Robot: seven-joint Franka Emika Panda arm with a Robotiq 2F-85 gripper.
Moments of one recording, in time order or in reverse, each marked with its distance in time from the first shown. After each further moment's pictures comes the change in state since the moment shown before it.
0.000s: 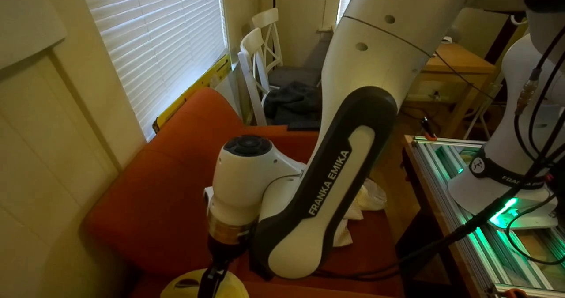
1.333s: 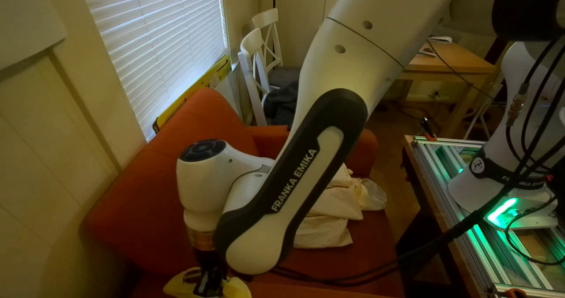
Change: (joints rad) arm 0.006 0.079 -0.029 0.207 -0.024 -0.333 0.018
